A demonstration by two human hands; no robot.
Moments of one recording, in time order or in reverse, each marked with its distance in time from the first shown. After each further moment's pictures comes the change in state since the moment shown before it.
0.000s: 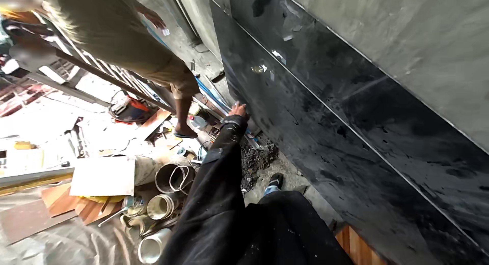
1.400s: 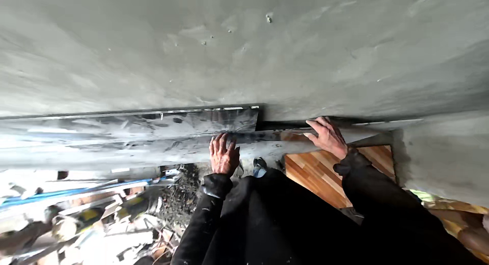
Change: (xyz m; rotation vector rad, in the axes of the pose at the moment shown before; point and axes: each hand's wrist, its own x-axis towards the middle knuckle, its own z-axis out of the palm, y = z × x) left_hand -0.375 0.490 0.260 -0.005 0.160 1.175; right_hand 0.407 0.277 -0.362 -0.578 0.223 -0.735
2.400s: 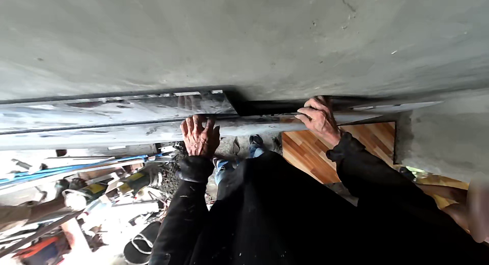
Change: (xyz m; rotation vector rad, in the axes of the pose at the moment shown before) left_hand 0.031 0.009 -0.010 0.184 -0.077 -0.050; right_hand 0.006 0.019 0.017 0.180 0.164 -0.143
